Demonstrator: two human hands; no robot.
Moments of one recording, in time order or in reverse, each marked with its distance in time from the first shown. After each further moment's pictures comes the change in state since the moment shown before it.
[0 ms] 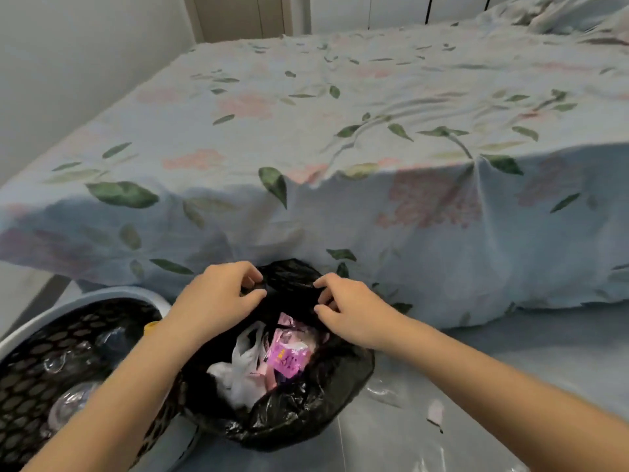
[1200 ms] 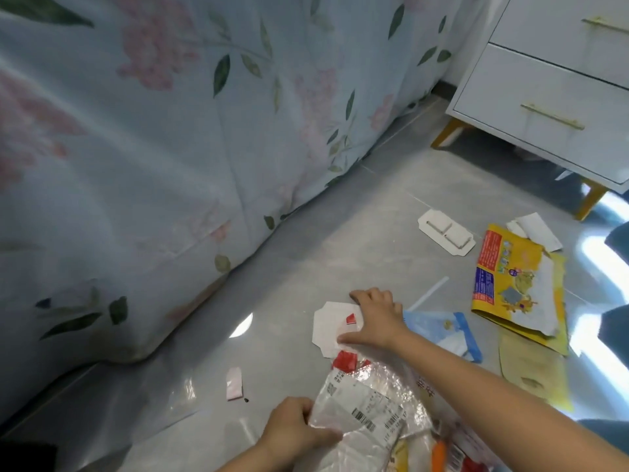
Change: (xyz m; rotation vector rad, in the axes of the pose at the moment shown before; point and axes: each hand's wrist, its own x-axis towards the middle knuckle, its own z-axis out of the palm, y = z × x) left_hand -0.095 0.248 0.374 -0.360 -1.084 0.006; right_hand -0.248 0.403 0.049 -0.136 0.226 1.006
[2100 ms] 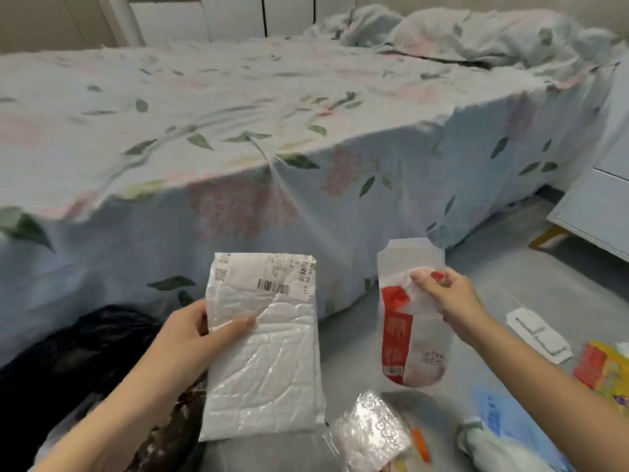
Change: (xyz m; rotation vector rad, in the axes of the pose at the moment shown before) left_hand -0.249 0.042 -0.206 -0.506 0.622 0.446; right_hand -0.046 -0.123 -0.181 1.114 0.203 -0.152
